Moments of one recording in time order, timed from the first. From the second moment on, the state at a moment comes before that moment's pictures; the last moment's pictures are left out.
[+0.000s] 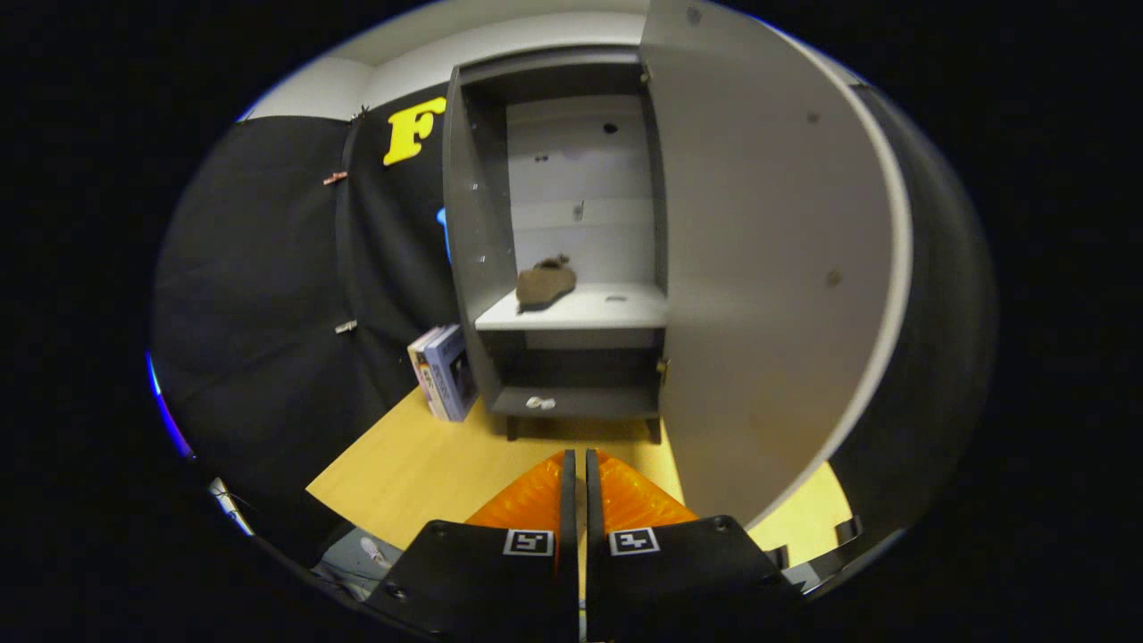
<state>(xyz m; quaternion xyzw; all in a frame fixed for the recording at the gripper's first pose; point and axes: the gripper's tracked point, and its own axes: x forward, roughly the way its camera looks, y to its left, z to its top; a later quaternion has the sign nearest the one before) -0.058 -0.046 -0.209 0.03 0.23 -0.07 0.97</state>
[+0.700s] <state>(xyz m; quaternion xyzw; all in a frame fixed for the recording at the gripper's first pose) -0.002 0.001 -0.468 0.07 0.42 -0.12 0.90</state>
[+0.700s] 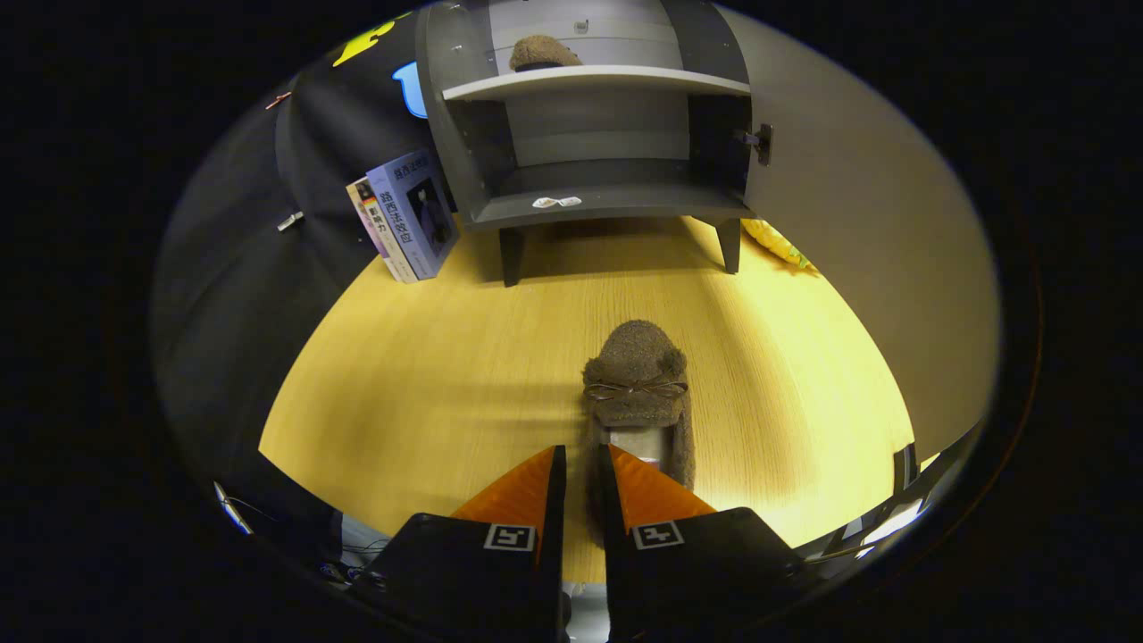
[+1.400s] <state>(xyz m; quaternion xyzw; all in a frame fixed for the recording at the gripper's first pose) 0.054 -0.033 -0.534 0.04 0.42 -0.14 0.90</state>
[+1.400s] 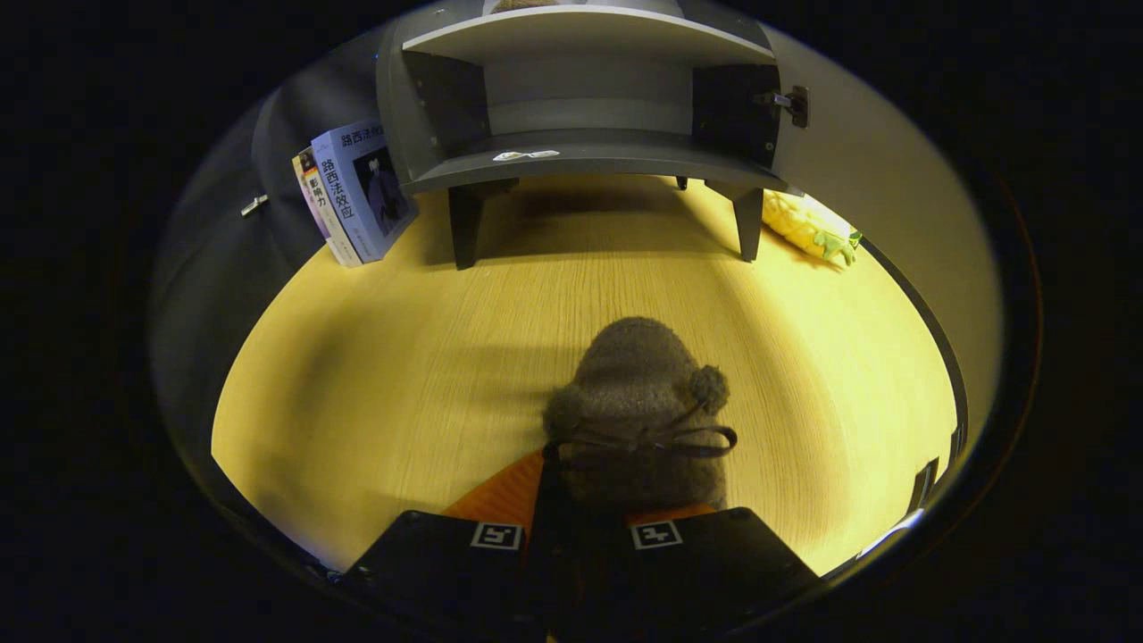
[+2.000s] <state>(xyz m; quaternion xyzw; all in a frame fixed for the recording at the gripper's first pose) 0.069 -0.046 -0.533 0.03 0.41 -0.14 0.90</state>
